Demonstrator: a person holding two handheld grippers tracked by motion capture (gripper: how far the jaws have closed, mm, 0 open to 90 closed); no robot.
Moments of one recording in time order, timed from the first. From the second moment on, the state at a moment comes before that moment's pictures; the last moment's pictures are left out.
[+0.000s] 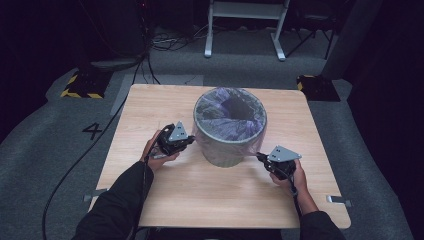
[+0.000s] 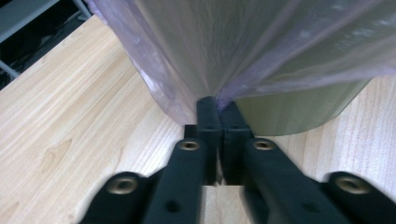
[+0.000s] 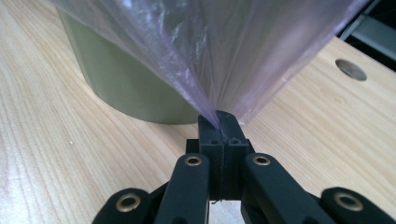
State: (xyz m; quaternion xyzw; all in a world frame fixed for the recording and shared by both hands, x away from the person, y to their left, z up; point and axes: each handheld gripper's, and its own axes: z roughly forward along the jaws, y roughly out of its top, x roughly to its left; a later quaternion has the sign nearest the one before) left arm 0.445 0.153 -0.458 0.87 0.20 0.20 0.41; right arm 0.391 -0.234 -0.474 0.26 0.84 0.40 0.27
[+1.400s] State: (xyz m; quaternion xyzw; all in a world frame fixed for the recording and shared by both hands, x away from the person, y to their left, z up) left arm 0.359 0.191 -0.502 0.88 0.28 0.12 0.37; right arm 0.374 -0.294 -0.433 0.34 0.79 0.46 0.24
